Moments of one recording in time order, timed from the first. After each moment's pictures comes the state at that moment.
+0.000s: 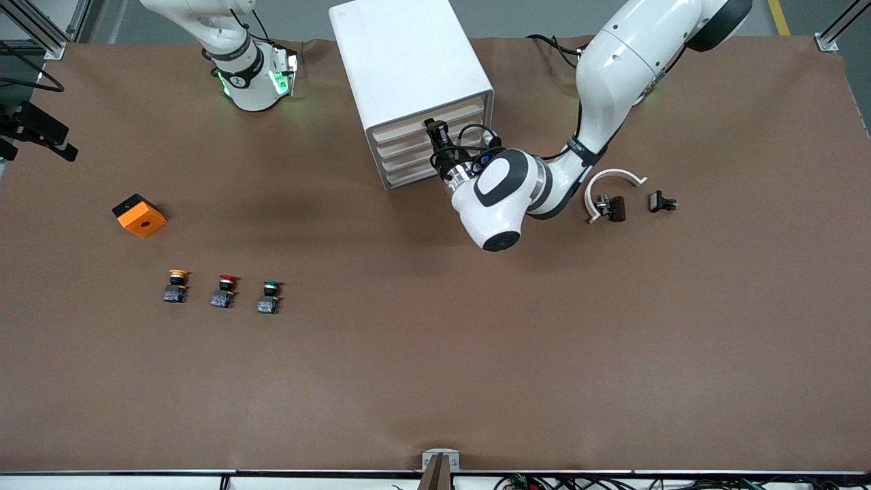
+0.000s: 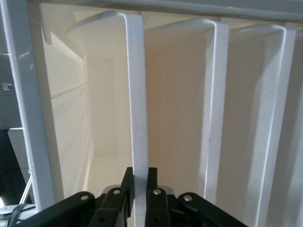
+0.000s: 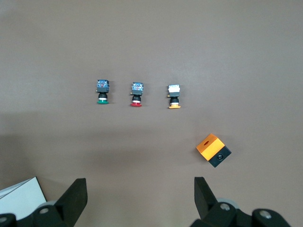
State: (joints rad) left arm -0.38 0.73 -0.39 -1.56 -0.85 1.52 -2.43; right arm -0.05 -0.14 -0.06 -1.67 0.02 1.57 -0.06
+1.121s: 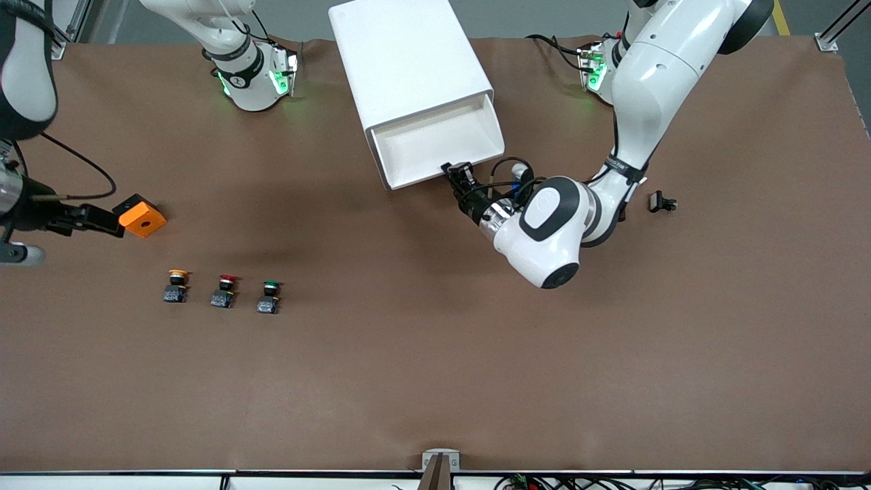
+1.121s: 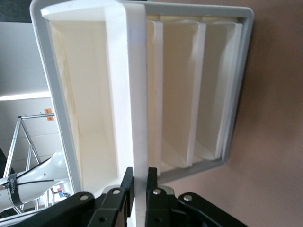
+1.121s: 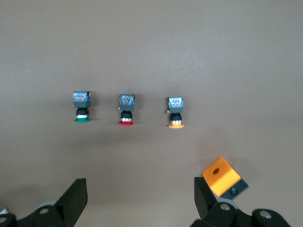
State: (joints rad) left arm -0.30 0.73 -0.29 -1.44 -0.85 1.55 -2.41; right arm -0.05 0.16 -0.06 -1.68 0.02 1.79 -0.06
